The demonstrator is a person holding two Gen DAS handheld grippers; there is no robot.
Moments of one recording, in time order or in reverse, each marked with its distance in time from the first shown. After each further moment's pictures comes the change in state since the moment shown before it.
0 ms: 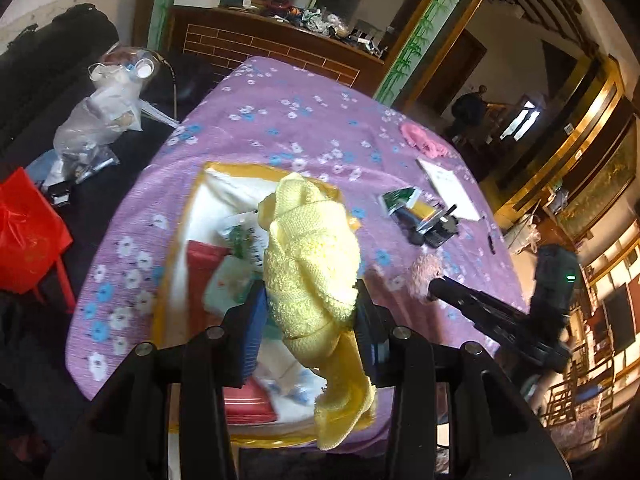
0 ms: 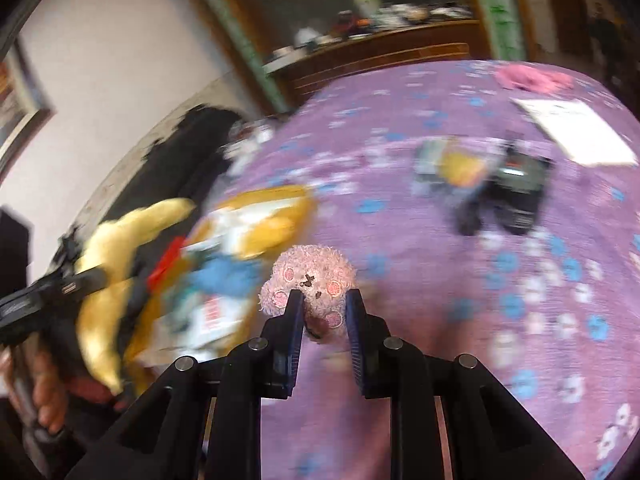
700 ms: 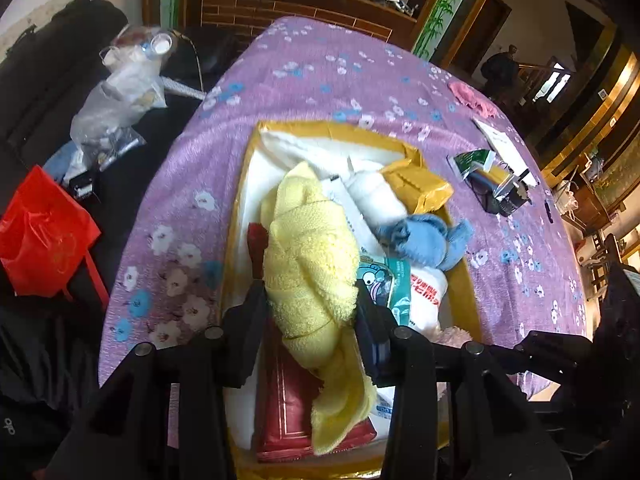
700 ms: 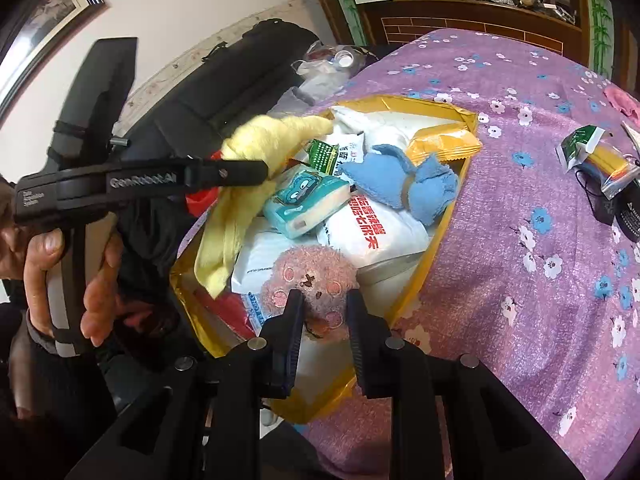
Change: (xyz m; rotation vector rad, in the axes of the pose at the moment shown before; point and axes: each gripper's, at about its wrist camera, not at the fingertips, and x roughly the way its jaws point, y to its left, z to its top) left arm 0.058 0.048 0.000 0.044 0.123 0.126; right arm 0.059 0.104 -0.025 -0.213 0.225 0.064
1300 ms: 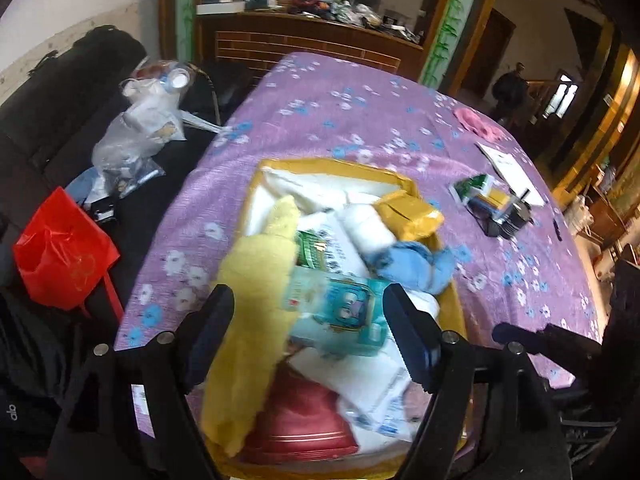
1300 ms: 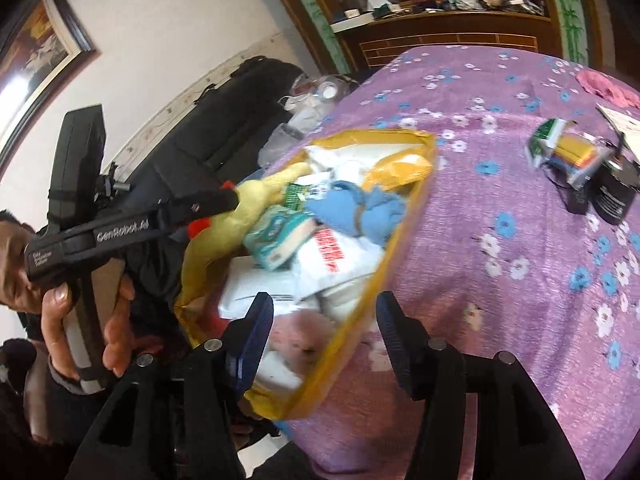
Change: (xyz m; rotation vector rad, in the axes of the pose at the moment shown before) left arm -0.026 -0.026 -0.001 0.020 -0.128 0.069; right arm -0.034 -0.040 -0.016 0.110 -0.122 0.025
